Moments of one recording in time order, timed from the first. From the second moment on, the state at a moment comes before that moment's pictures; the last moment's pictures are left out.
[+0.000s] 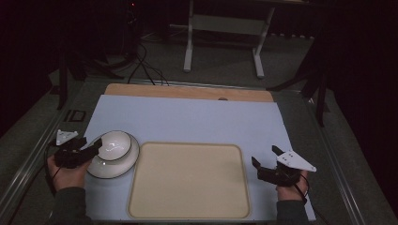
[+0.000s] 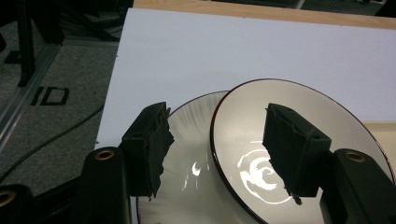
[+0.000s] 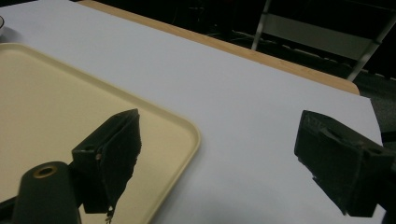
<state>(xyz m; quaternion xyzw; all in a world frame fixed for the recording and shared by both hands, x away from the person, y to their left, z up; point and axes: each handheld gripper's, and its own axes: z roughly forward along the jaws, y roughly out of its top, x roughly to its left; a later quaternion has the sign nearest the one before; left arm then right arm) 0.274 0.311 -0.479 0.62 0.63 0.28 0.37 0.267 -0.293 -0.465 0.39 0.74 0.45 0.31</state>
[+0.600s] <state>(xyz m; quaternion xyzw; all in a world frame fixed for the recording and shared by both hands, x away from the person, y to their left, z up) 0.281 0.309 -0.495 0.63 0.64 0.24 0.36 0.267 -0.293 -0.465 0.39 0.74 0.45 0.31</state>
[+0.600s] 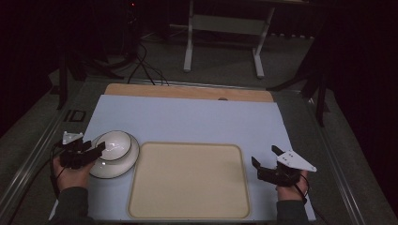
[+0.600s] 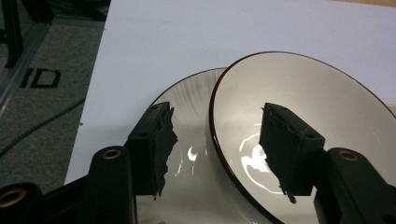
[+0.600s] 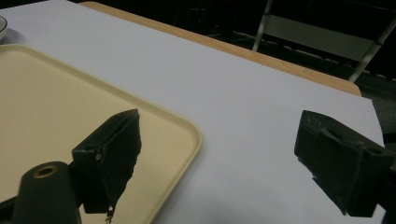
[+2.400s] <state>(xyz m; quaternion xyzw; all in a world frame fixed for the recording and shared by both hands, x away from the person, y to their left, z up) 0.301 0.309 -0.510 0.62 0.68 0.16 0.35 0.267 -0.292 -0.464 0.39 0.74 0.44 0.31</state>
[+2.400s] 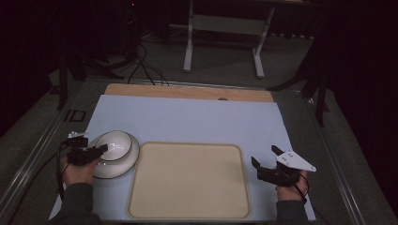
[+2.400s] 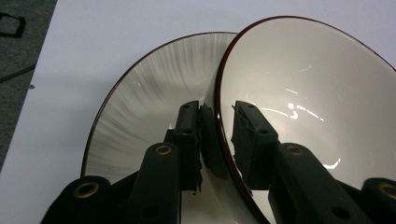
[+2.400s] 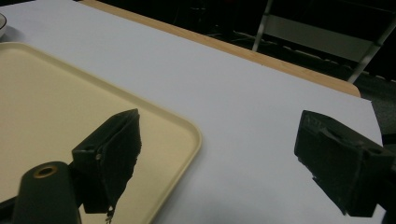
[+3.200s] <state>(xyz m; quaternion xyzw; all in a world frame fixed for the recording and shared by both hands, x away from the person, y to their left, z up) 0.304 0.308 -0.509 0.61 0.69 0.14 0.36 0.267 -0.292 -0.464 0.39 0.74 0.44 0.31</state>
